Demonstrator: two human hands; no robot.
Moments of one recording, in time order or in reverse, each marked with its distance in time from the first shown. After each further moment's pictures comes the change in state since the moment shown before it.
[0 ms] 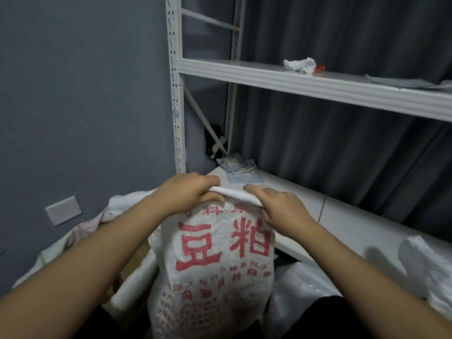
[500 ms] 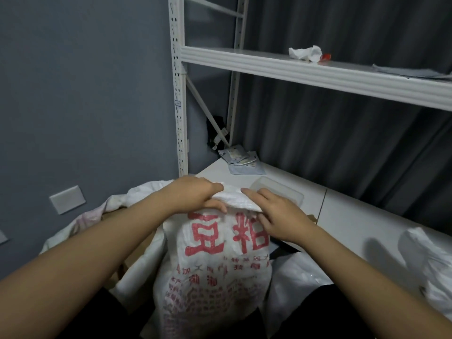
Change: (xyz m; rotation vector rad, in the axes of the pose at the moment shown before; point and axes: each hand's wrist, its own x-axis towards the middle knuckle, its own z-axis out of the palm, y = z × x) left_hand -0.004 0.001 0.022 0.150 -0.181 0.081; right_hand -0.017 -0.004 0.022 0.147 -0.081 -0.095
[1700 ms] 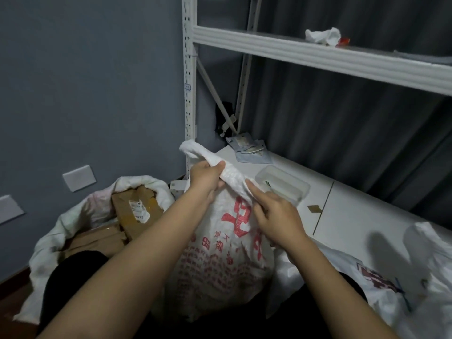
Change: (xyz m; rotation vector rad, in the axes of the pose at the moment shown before) left_hand 0.029 0.037 0.028 -1.890 0.683 -1.017; right_hand -0.018 -0.034 0.032 0.210 0.233 0.224
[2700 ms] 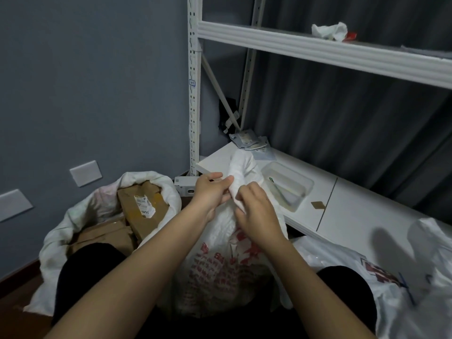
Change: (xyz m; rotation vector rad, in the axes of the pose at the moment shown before) left_hand -0.031 -0.021 -0.029 0.023 -0.125 -0.037; right_hand 0.000 -0.039 0.040 0.196 0.087 -0.083
